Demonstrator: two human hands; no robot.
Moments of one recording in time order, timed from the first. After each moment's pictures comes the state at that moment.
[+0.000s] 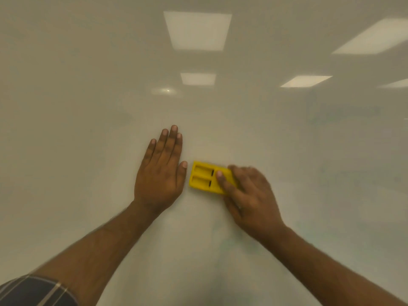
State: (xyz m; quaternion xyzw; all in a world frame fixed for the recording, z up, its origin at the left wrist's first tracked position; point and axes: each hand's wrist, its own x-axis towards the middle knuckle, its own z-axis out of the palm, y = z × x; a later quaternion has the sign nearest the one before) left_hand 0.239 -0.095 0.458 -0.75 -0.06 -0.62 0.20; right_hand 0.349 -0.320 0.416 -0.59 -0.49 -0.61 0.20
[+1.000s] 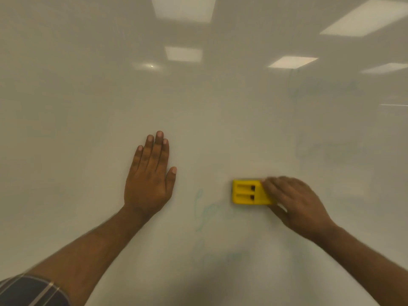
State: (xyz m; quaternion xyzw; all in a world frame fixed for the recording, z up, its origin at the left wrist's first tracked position) left_hand 0.241 -0.110 0.379 -0.78 -0.07 -0.60 0.17; right_hand 0.401 -0.456 0.357 -0.67 -0.49 -0.56 0.07
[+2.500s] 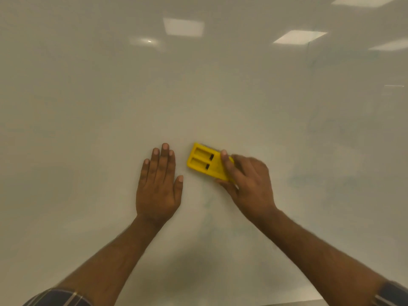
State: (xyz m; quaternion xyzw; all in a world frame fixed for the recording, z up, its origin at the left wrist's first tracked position) left_hand 0.244 -0.113 0.294 -0.77 -0.09 -0.61 0.13; right_hand 0.340 -0.340 0.336 -0.65 -0.46 -0.57 0.20
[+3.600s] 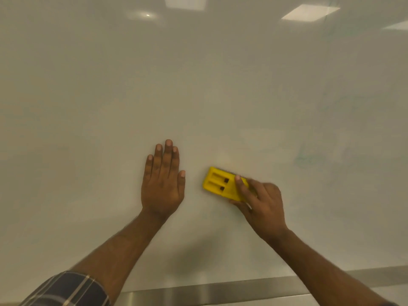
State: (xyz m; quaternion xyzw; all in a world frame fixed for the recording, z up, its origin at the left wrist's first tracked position) left_hand 0.242 -0.112 0.249 -0.78 -0.09 -0.61 0.13; right_hand 0.352 -0.366 0.228 -0.67 -0.46 -0.55 0.20
